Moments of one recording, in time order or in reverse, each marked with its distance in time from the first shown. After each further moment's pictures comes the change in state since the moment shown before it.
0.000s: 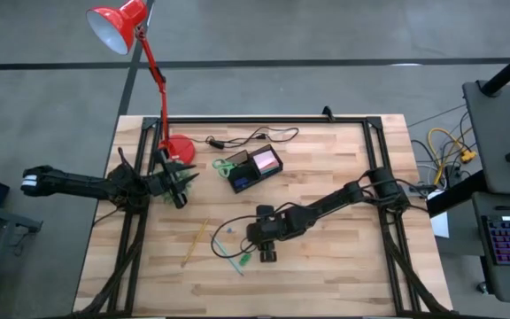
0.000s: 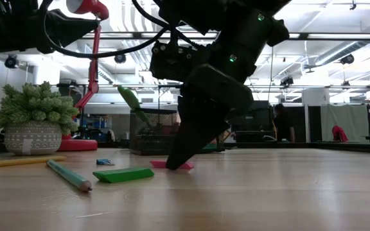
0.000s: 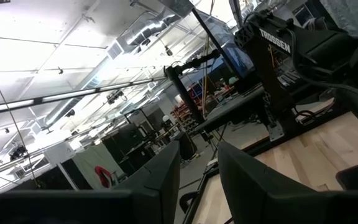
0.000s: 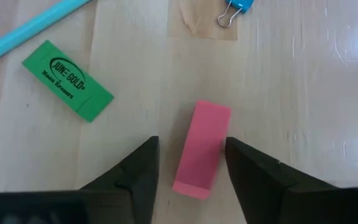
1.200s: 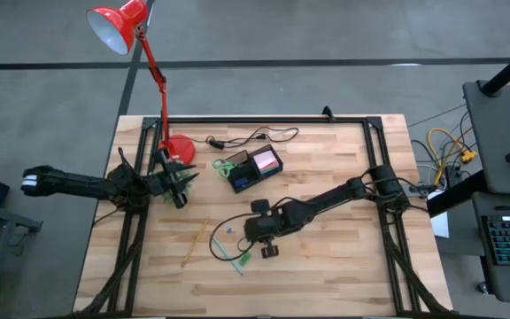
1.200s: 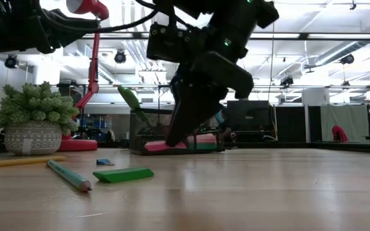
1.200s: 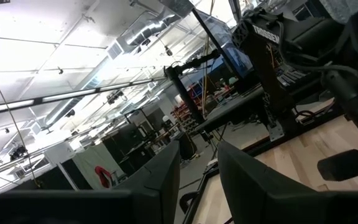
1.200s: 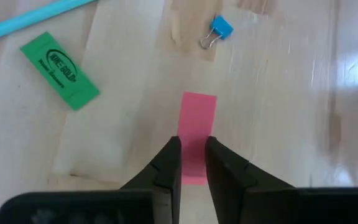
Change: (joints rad) left arm 0.000 -0.001 0.000 0.000 0.000 0.000; right arm -0.018 -0.031 0.093 -0.139 0.016 -0.198
